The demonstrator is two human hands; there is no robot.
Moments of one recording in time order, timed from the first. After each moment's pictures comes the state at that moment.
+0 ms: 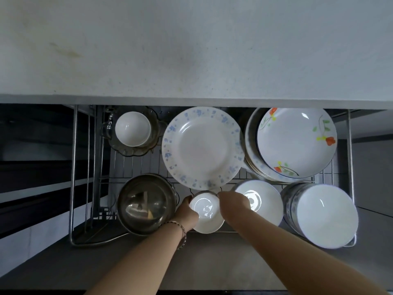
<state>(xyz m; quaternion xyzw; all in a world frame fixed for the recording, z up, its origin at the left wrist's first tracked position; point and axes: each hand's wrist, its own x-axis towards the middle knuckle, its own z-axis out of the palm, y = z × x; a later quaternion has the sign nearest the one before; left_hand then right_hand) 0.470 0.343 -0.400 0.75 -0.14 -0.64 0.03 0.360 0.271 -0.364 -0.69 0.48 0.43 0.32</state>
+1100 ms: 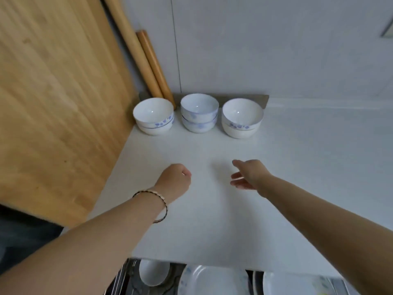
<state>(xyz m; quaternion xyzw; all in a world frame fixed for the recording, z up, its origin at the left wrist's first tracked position) 0.612 0.060 -0.101 0.80 -0.39 -0.39 0.24 0.442 -0.024 -0.093 -0.47 0.64 -0.13 0.59</state>
